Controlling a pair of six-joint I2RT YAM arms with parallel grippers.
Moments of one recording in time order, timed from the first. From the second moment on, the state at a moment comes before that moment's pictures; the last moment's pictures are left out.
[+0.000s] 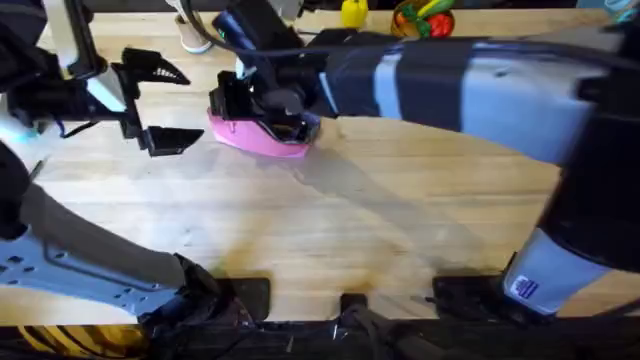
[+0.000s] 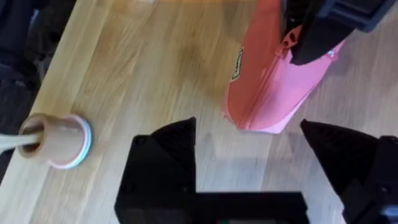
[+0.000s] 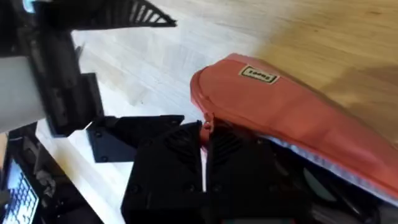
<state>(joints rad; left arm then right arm) 0.61 1.83 1.27 -1.13 0.96 2.06 0.88 2.01 1.55 -0.29 -0.15 0.72</state>
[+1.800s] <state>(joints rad) 0.31 1.83 1.27 -1.19 0.98 2.06 0.81 1.91 1.55 -0.46 -0.18 0.55</state>
